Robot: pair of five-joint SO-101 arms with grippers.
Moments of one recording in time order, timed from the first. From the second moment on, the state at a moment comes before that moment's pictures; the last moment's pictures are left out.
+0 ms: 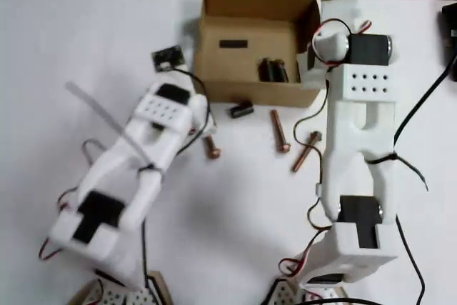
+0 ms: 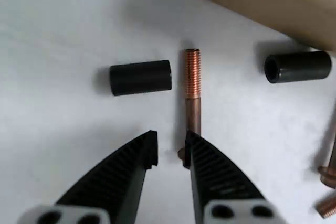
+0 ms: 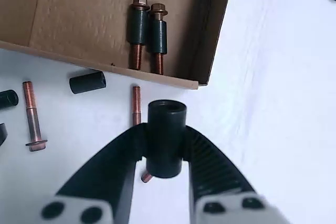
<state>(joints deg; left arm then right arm) 14.6 9.3 13.4 64.4 43.2 -2.7 6.5 -25.4 92.2 12.0</state>
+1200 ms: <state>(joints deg) 20.0 35.7 -34.0 100.7 29.8 -2.4 6.5 -25.4 92.2 12.0</state>
